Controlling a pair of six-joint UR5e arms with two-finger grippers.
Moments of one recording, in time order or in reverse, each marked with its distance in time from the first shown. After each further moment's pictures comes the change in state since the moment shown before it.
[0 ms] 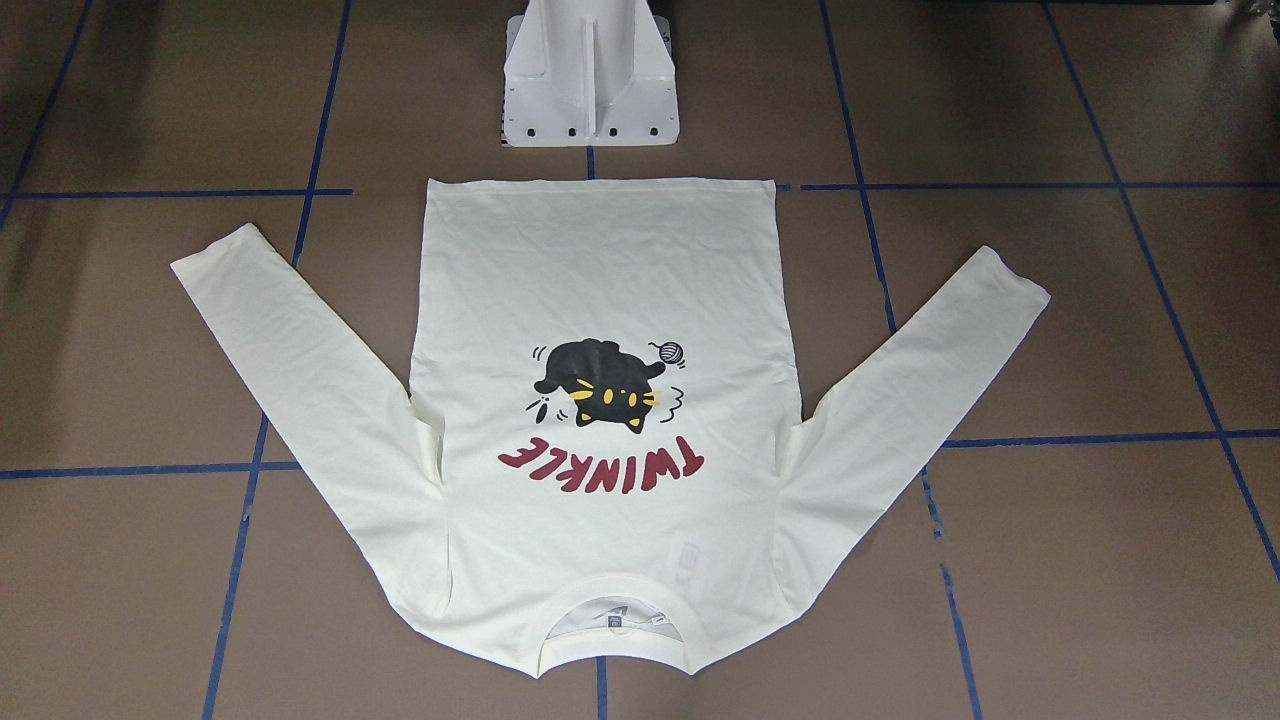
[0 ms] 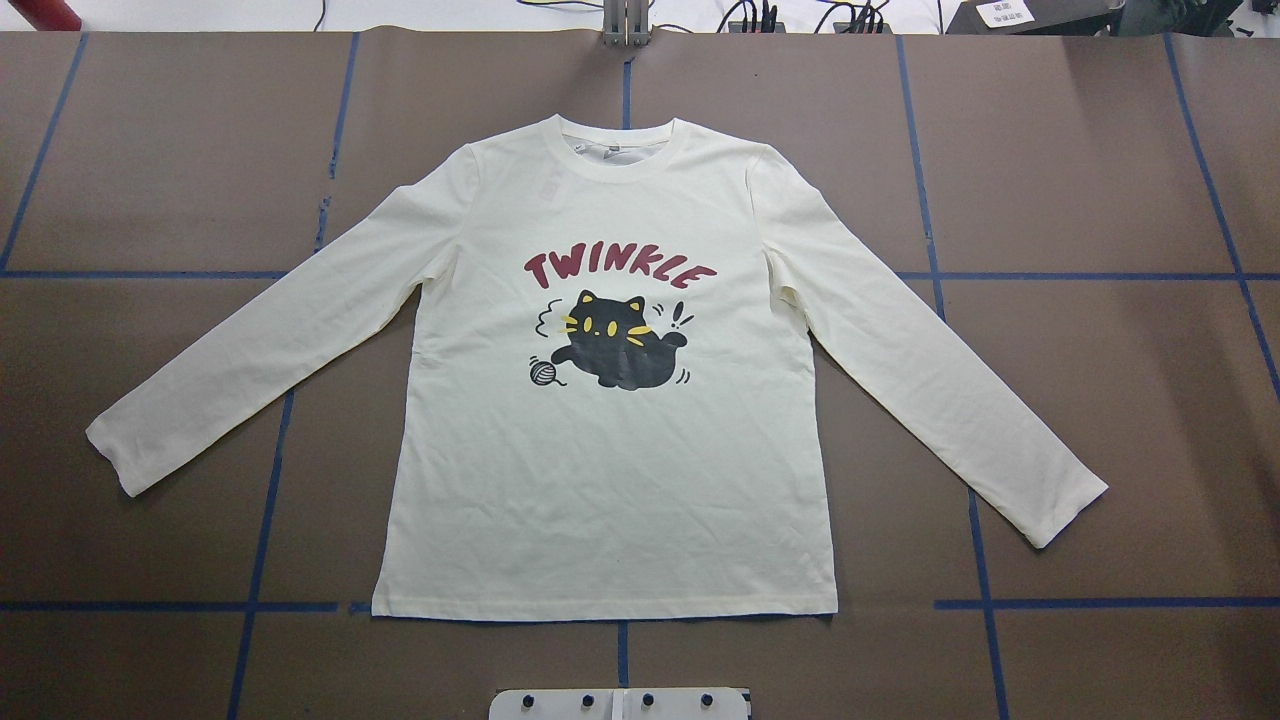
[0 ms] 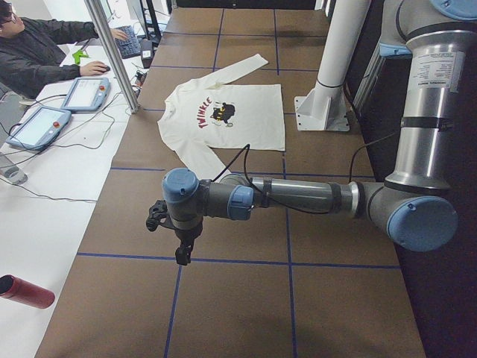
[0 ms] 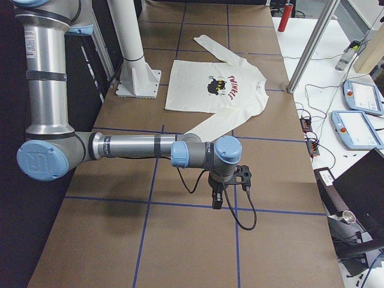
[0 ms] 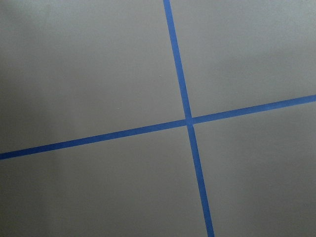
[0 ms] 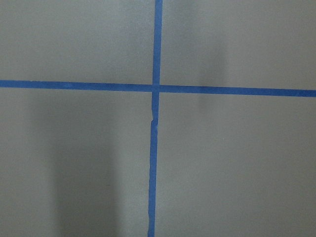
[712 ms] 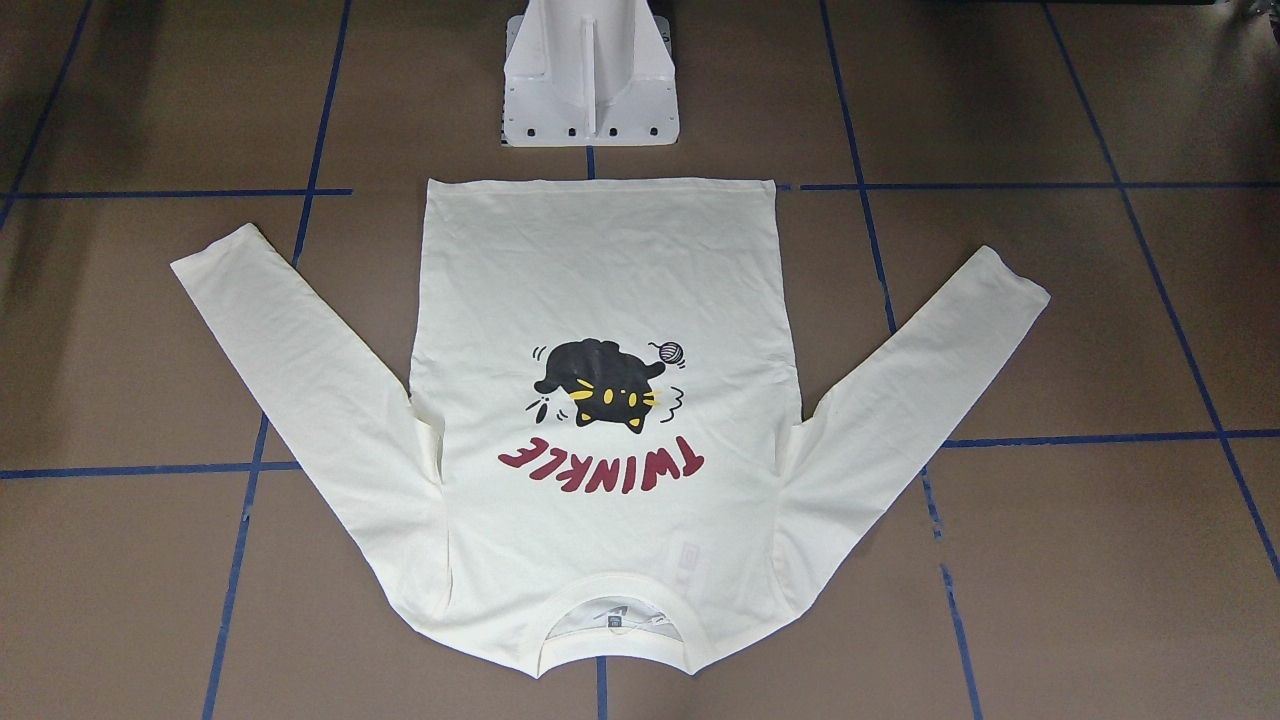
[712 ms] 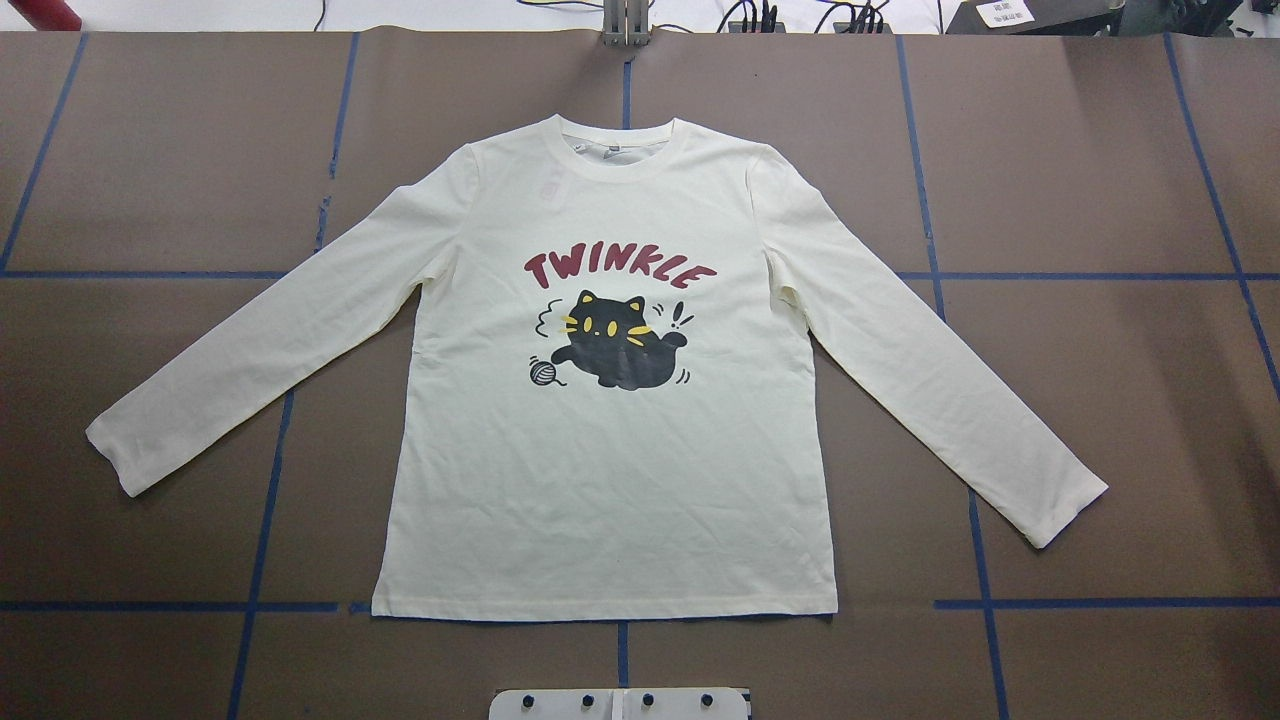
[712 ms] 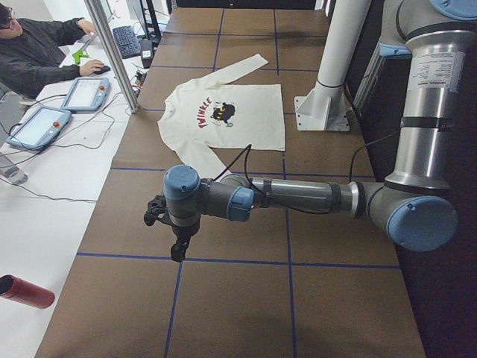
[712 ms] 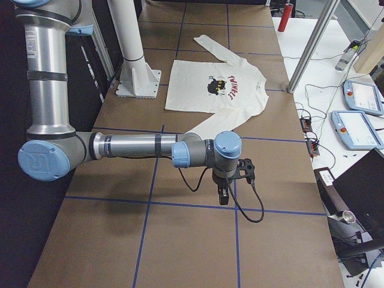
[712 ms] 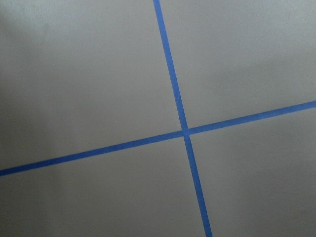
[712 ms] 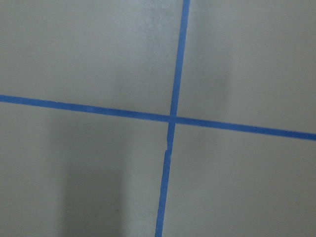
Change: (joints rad) left arm 0.008 -0.003 0.005 -0.085 0.023 -0.002; right arm -0.010 0.005 -0.001 0.162 0.003 0.001
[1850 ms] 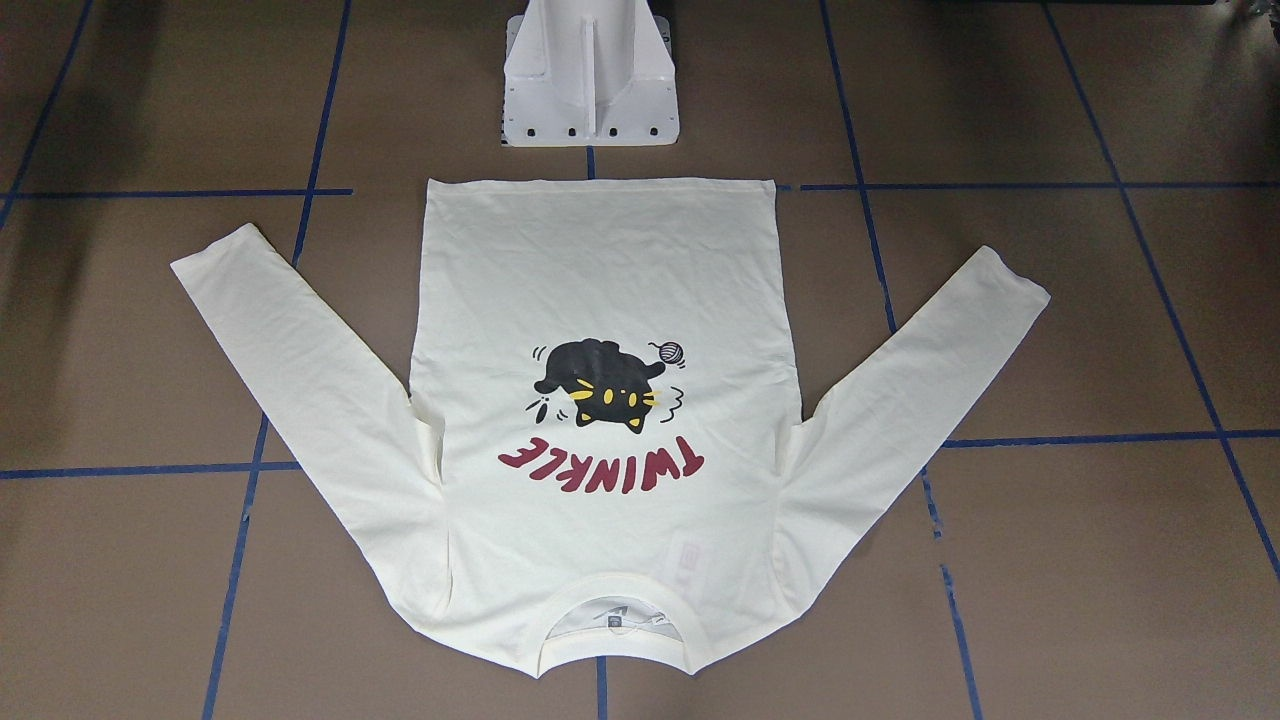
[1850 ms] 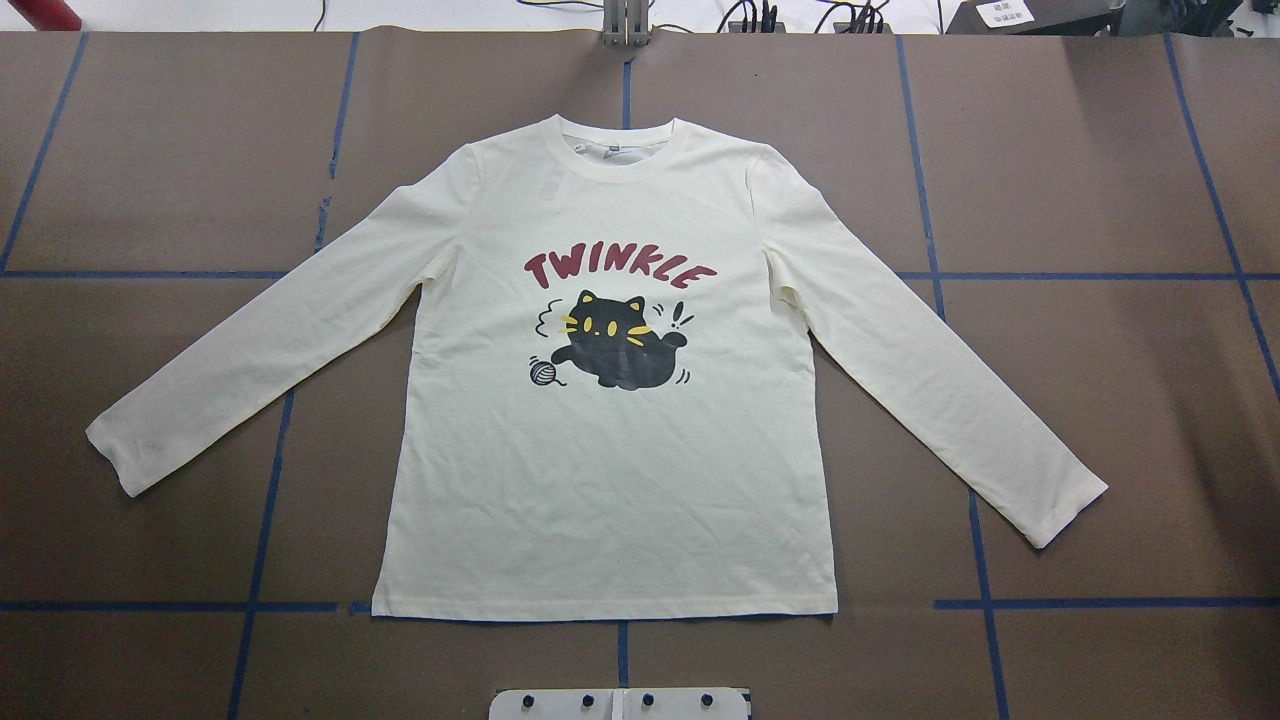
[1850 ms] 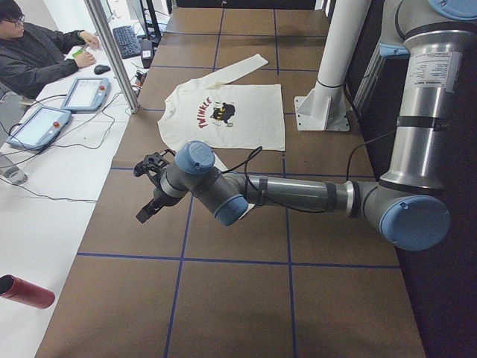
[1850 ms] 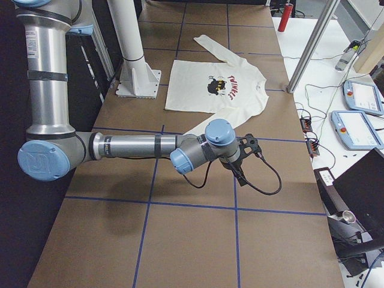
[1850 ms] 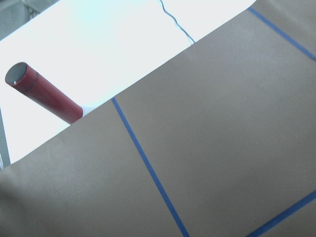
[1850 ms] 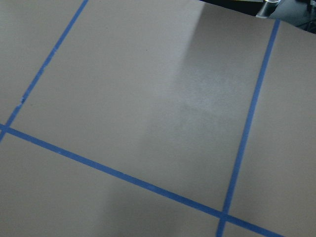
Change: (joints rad) left arm 0.011 -0.022 0.011 -0.602 0.062 -0.098; right arm -0.033 -0.019 0.014 0.438 0.077 0.147
